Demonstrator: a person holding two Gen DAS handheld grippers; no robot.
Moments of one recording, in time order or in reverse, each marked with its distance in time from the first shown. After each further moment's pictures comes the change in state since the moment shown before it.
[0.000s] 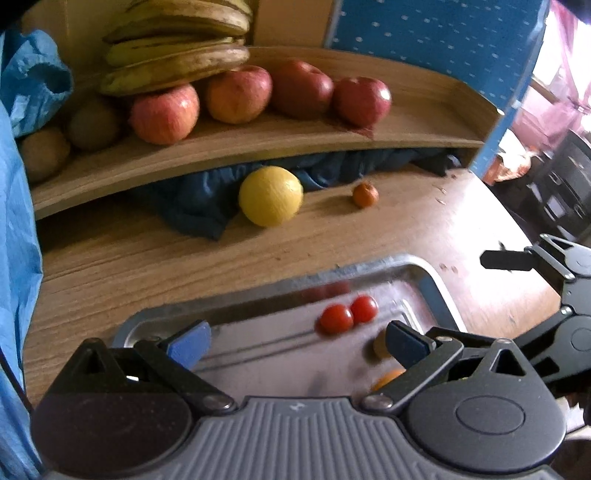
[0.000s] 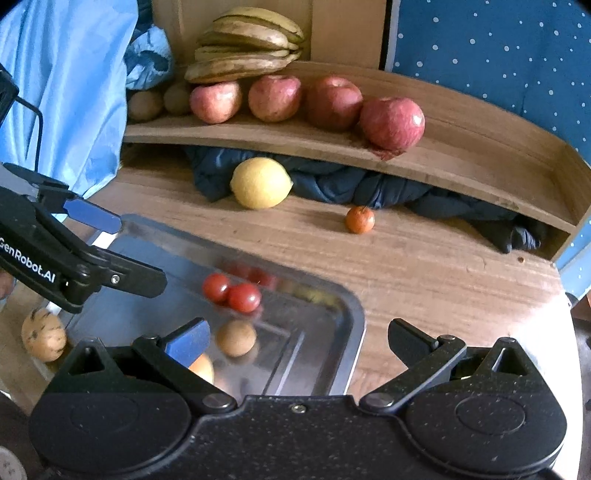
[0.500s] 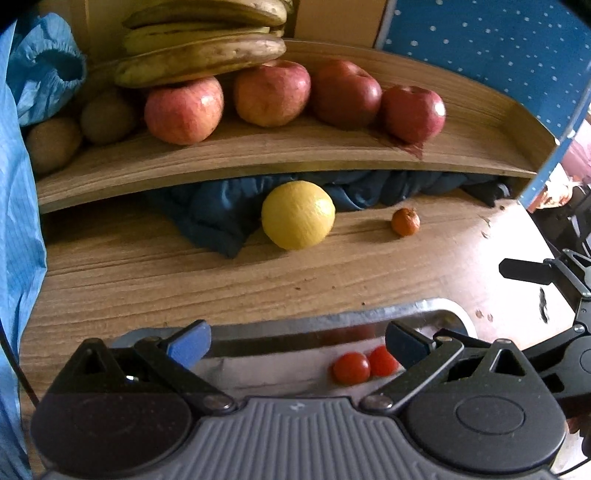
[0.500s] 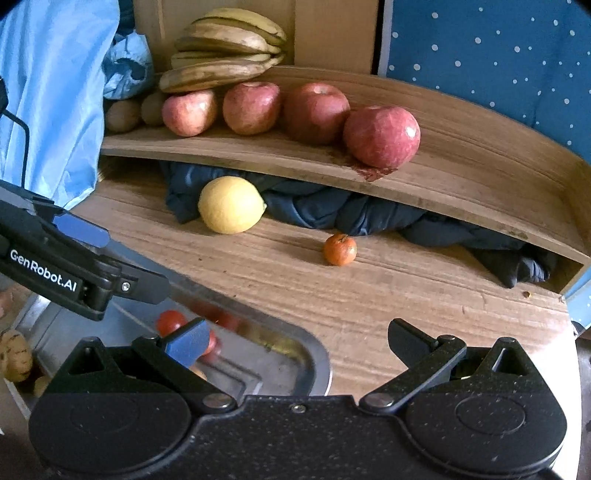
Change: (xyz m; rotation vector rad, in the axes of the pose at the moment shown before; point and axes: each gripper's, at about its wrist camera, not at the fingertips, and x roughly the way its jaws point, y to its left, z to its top) left arm 0.032 -0.006 0.023 -0.118 0.004 0.105; right arm 0.034 -0.032 0.023 -0.028 -0.022 0.020
